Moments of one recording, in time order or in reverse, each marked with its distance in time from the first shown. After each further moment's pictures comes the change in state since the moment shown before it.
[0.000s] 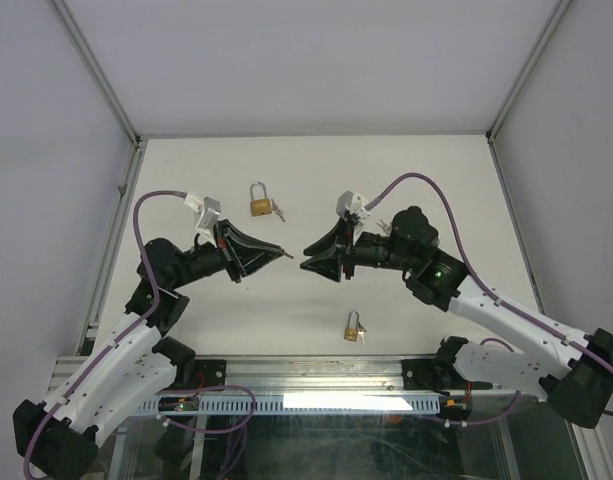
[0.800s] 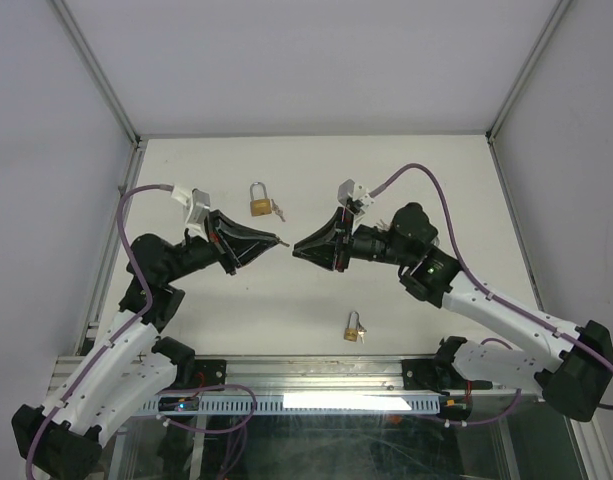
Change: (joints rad) left arm 0.039 0.018 0.064 0.009 0.011 0.034; right arm -0.001 0.013 -0.018 0.146 -0.015 0.131
